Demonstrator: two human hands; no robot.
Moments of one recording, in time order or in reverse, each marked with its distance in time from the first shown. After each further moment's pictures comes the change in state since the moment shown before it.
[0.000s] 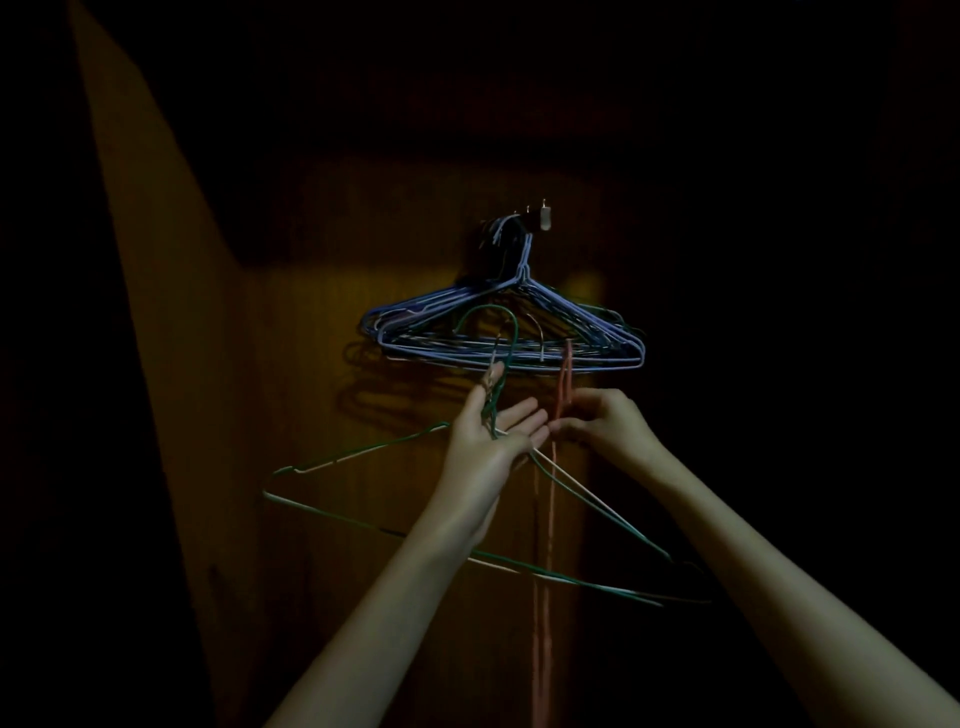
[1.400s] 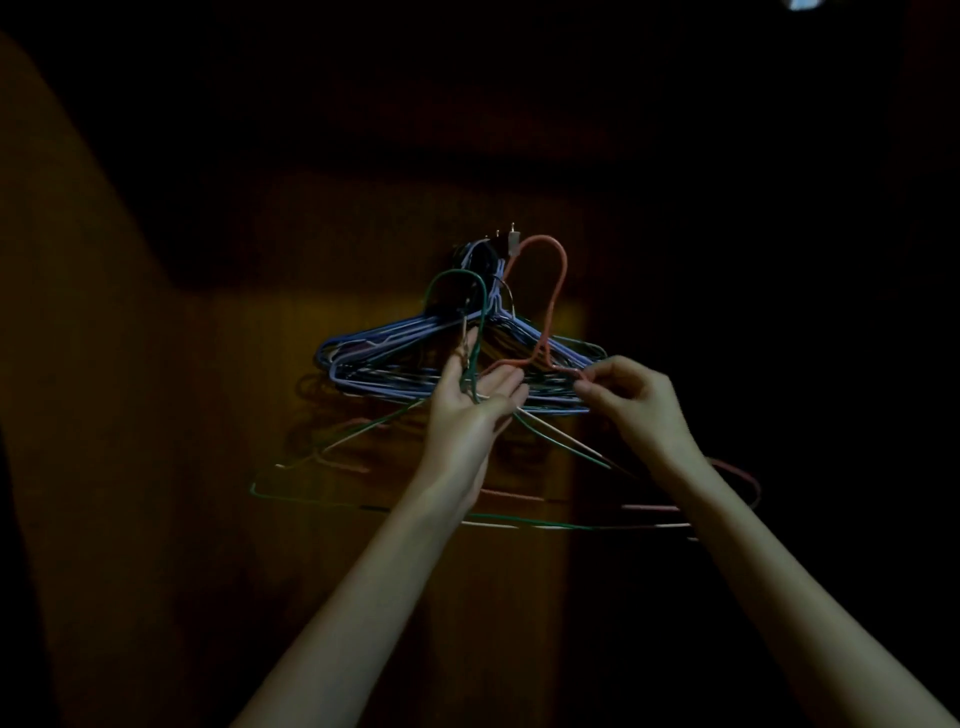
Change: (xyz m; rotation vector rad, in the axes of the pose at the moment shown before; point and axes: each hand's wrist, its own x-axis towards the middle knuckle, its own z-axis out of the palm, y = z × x) left_hand 0.093 0.003 0.031 -0.088 0.071 0.138; right_hand 0.046 0.015 -0.053 0.273 0.304 -0.105
